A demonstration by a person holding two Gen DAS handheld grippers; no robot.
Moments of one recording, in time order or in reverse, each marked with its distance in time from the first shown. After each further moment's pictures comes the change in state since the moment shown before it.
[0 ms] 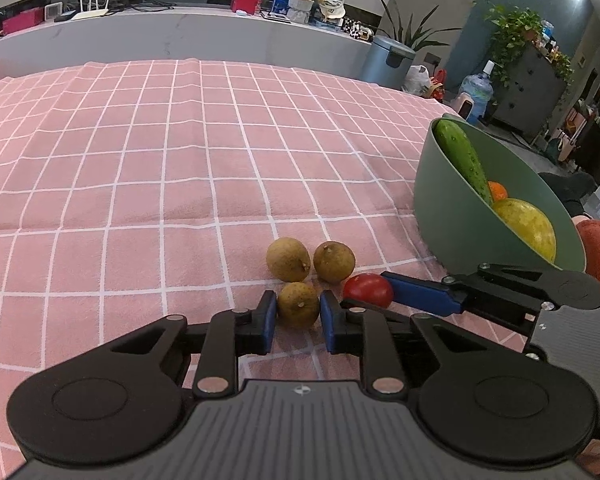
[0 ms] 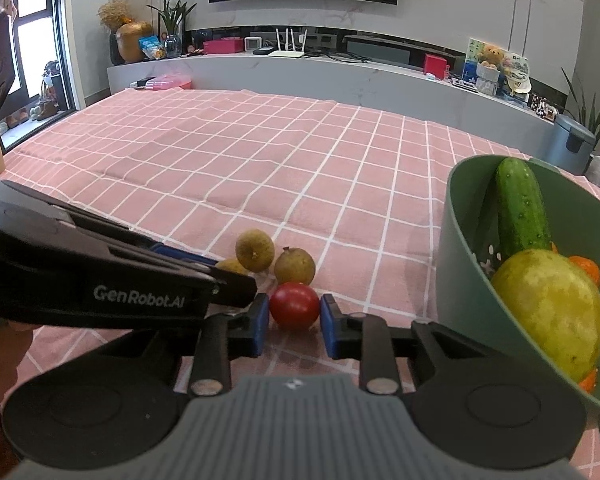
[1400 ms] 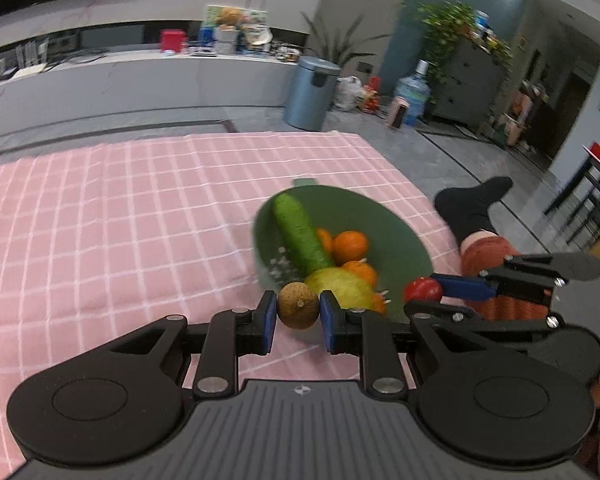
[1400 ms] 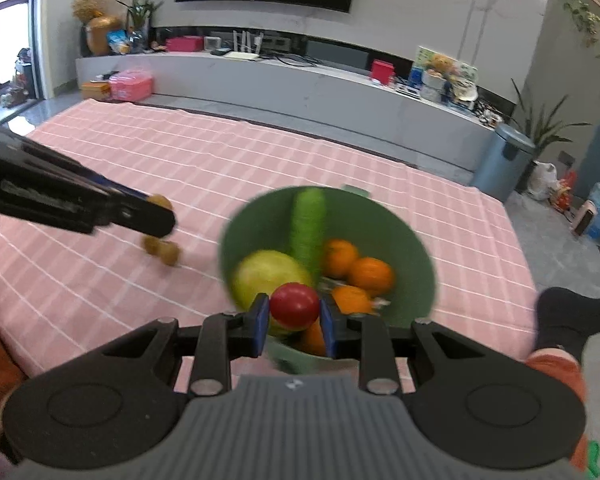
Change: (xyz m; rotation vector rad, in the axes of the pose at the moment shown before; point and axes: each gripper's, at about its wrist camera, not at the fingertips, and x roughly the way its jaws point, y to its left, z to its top) left arm -0.050 -0.117 0.054 0.155 -0.038 -0.117; right arm -0.147 -0.104 0.013 -0.026 0.040 -0.139
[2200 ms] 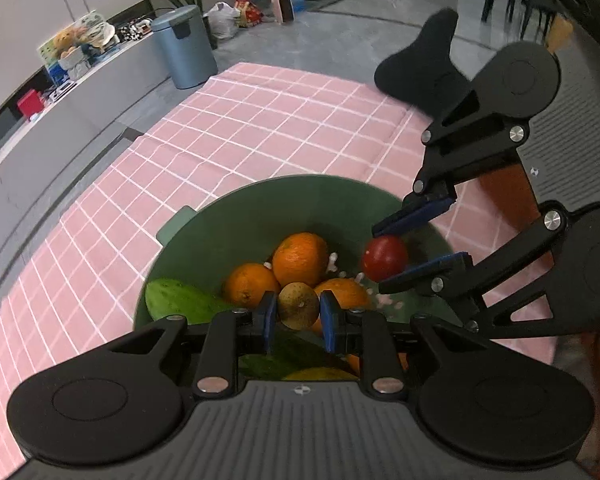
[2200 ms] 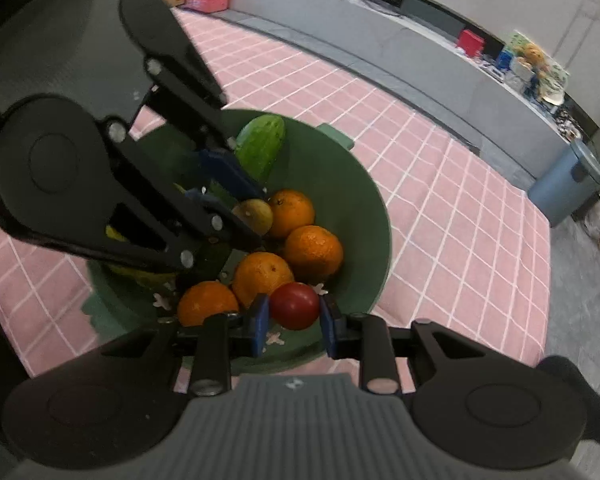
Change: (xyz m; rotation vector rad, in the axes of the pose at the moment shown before) left arm 0.163 -0.078 0.040 0.609 0.269 0.002; right arm 0.086 -0.084 0.020 -0.305 0.199 0.176
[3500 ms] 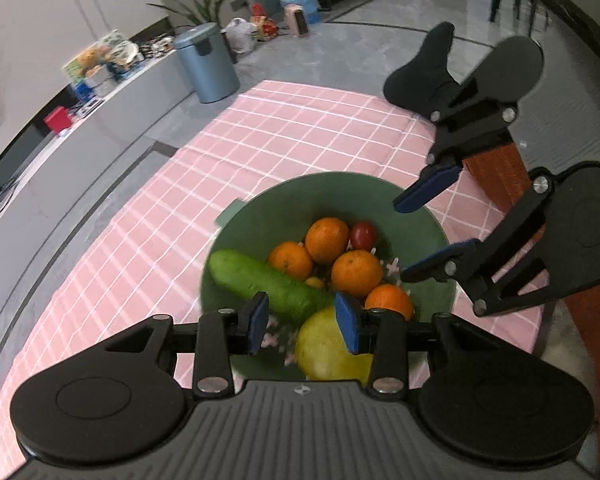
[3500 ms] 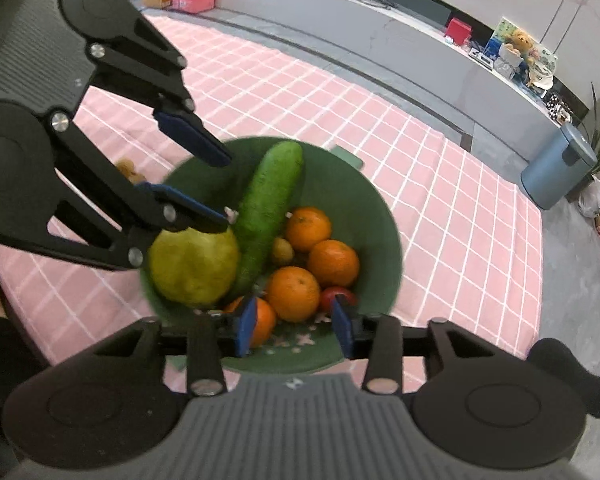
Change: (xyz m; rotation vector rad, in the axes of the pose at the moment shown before) left arm -0.076 0.003 -0.026 0.002 -0.040 0.079; right arm -0.038 0.030 0.024 0.078 0.017 -0.018
